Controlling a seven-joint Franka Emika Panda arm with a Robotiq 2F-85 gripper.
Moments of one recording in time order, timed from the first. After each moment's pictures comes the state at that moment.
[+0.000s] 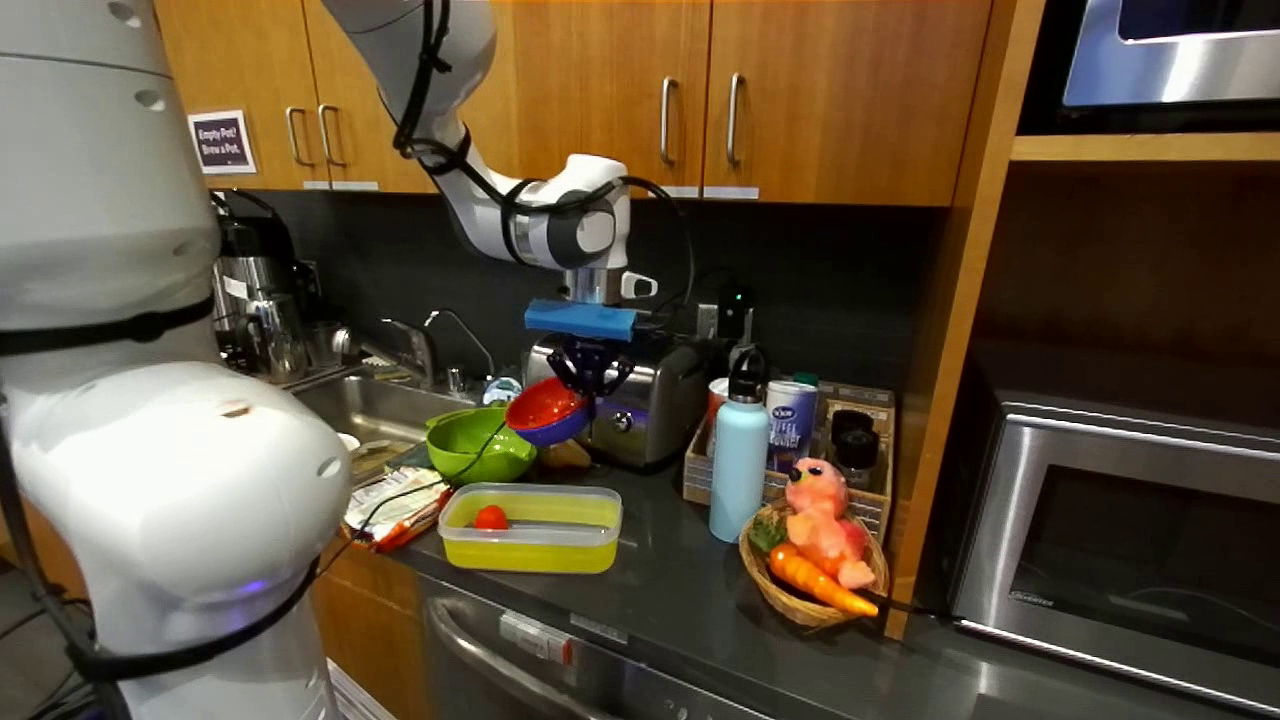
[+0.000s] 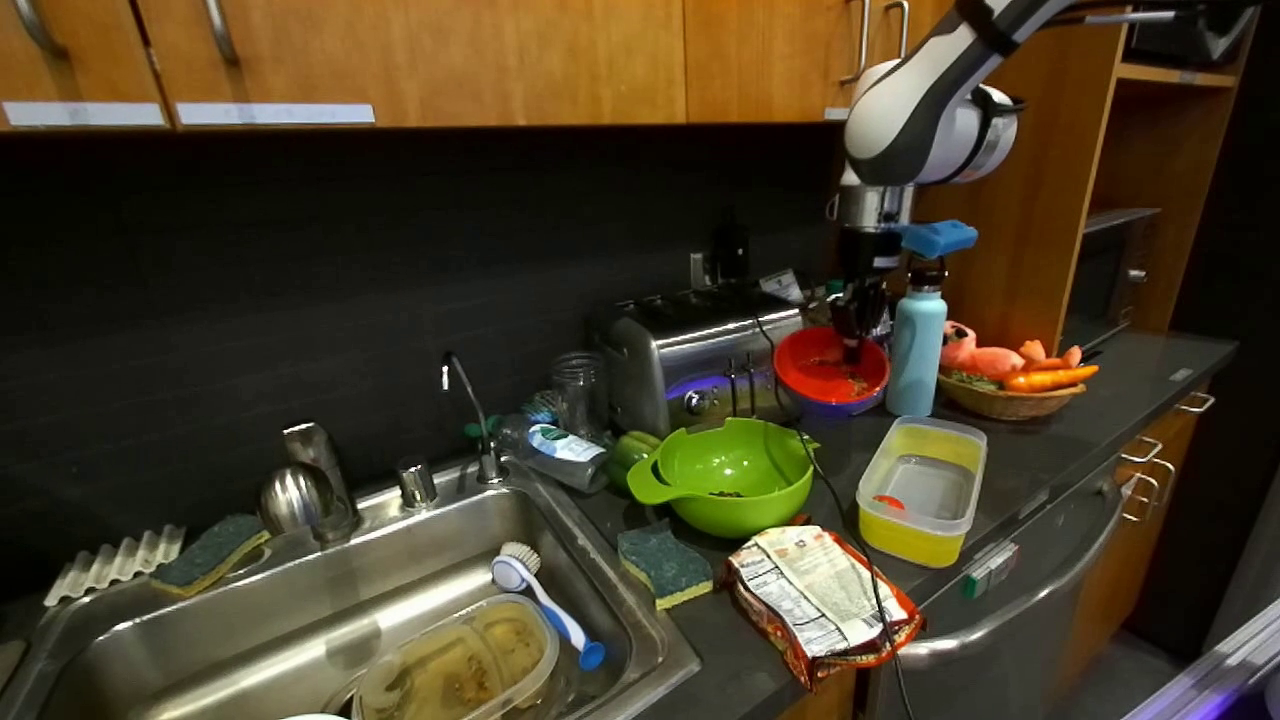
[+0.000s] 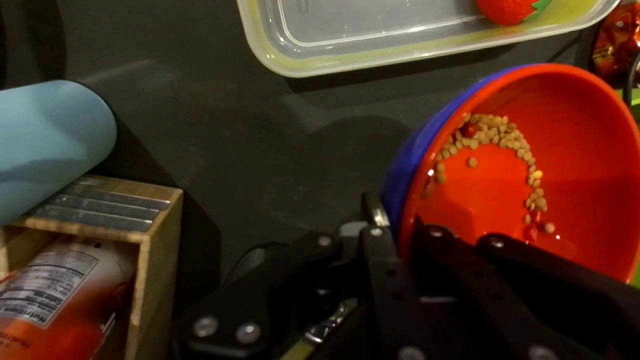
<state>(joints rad) 0.04 -0.07 0.06 -2.41 0.08 2.37 -0.32</state>
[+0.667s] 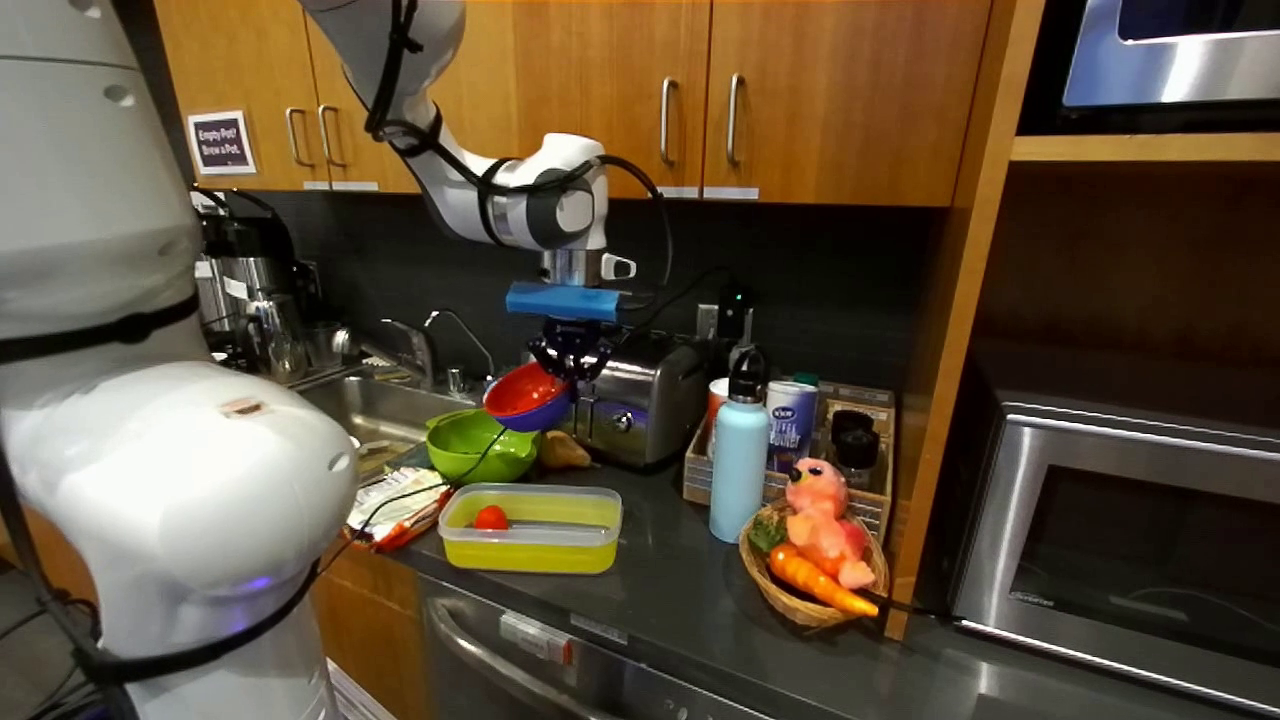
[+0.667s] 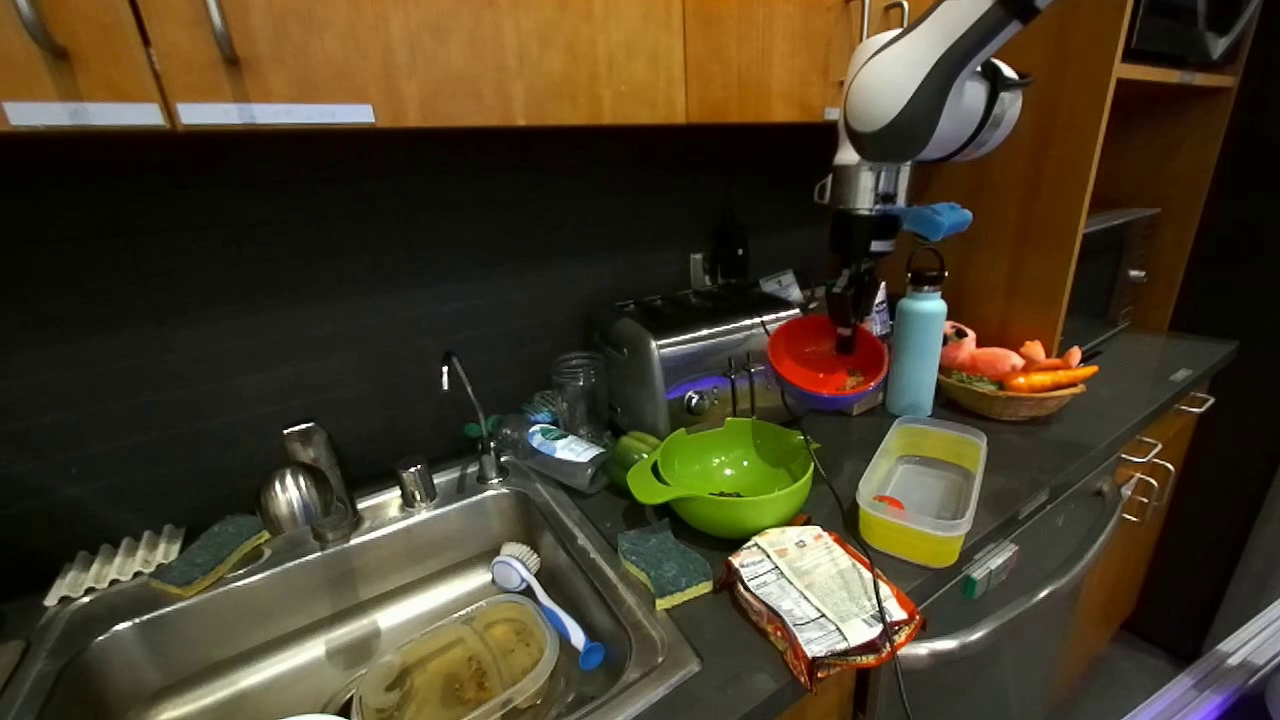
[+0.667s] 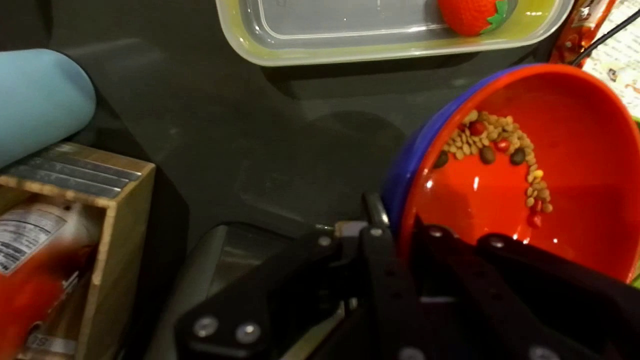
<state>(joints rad) 0.09 -0.14 0.06 -2.42 0.08 2.33 -0.35</state>
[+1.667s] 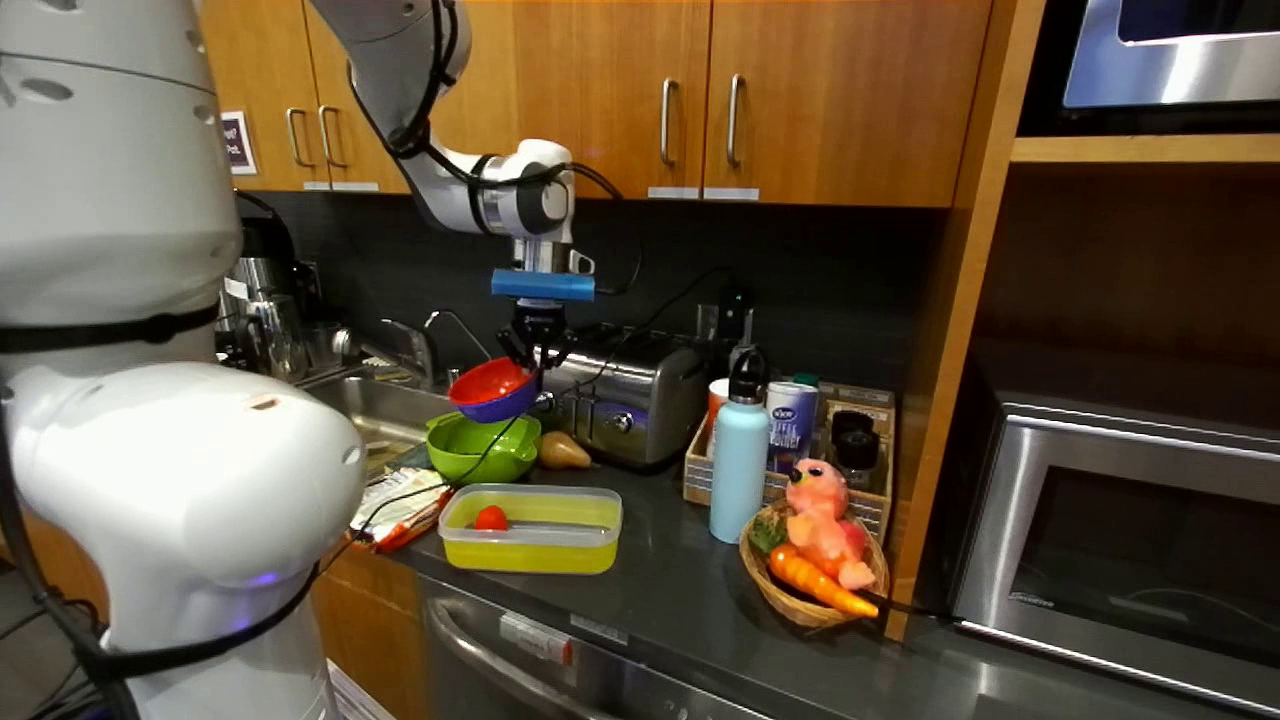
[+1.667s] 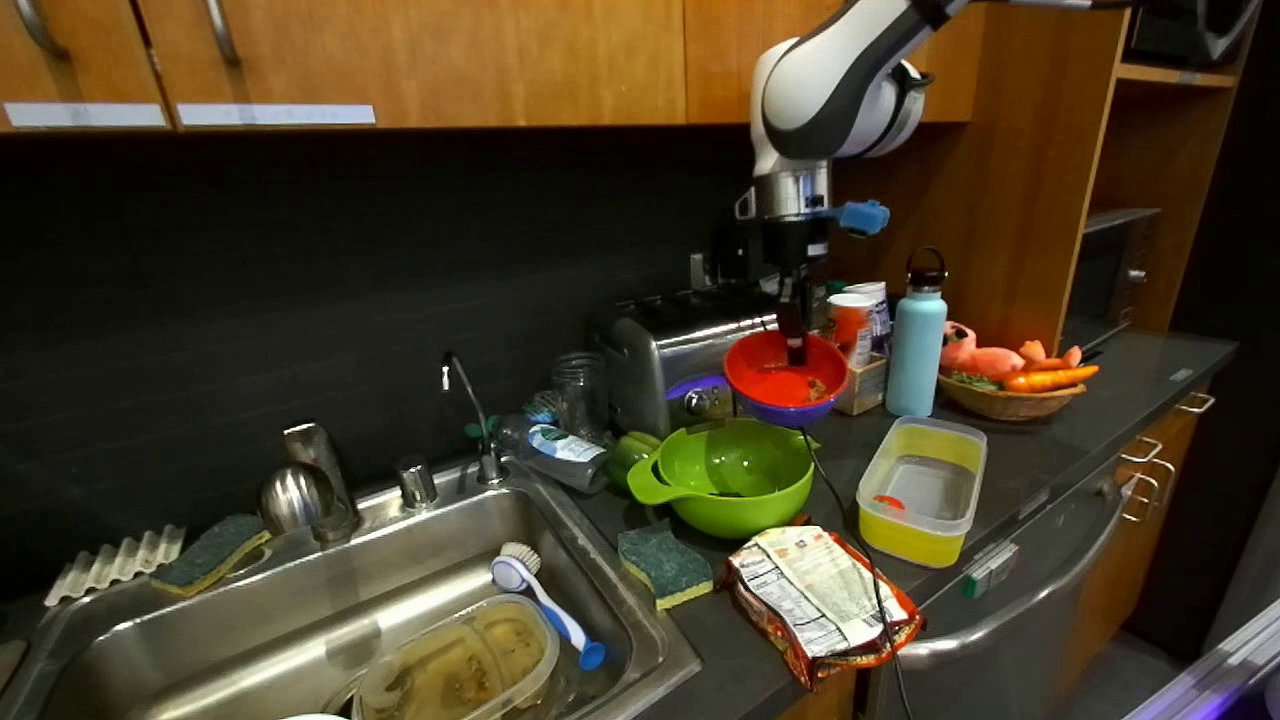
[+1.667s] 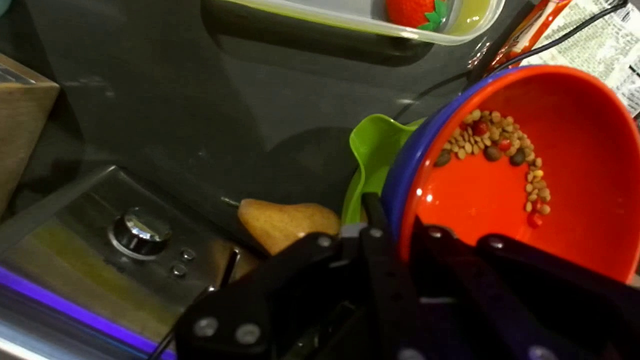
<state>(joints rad) 0.16 0.03 0.15 -2.20 0.03 2.13 -0.41</state>
